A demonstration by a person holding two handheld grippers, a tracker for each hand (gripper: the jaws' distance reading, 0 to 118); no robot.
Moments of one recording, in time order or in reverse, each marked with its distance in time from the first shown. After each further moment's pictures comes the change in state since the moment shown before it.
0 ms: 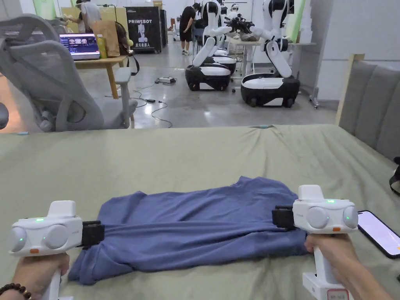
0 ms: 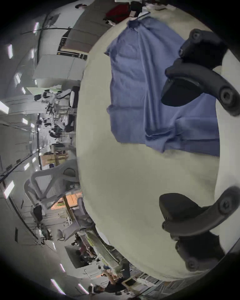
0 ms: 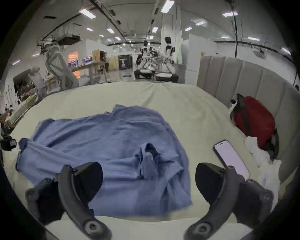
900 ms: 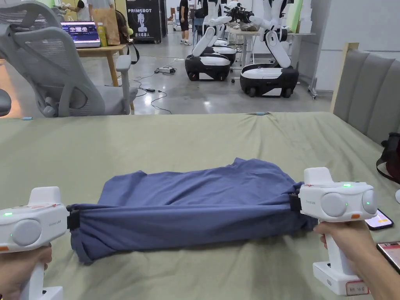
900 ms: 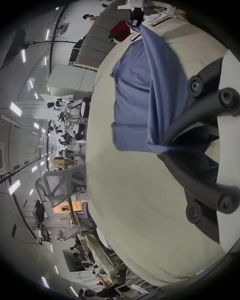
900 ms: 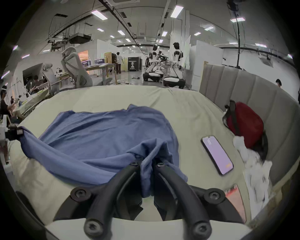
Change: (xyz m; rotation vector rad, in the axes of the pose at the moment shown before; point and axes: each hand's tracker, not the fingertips) left arm -0.008 -0.026 0.062 0.101 -0.098 0.027; right arm 0.011 -0.014 0.071 0.033 0.066 0.062
